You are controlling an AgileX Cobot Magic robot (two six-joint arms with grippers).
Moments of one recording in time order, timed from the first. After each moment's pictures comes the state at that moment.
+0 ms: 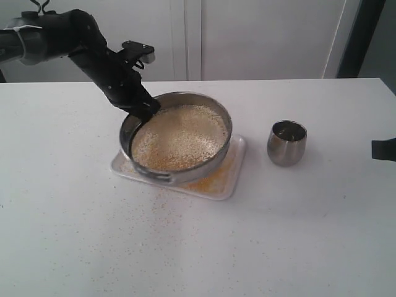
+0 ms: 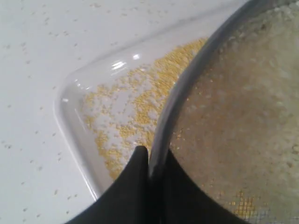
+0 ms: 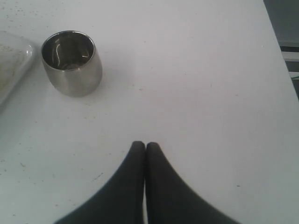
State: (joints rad) left arm -0.35 2.21 -1.94 -0.36 0.95 0.63; right arm 0.03 0.98 -0.61 -0.08 0.39 0.07
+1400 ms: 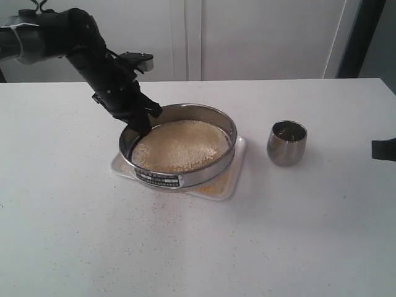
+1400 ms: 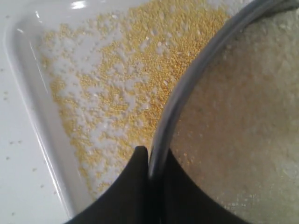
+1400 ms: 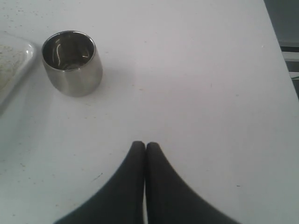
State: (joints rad) left arm -0.35 2.19 -1.90 -0.37 1.07 0.42; right arm 0.03 0.98 -0.61 -0.08 0.39 0.07
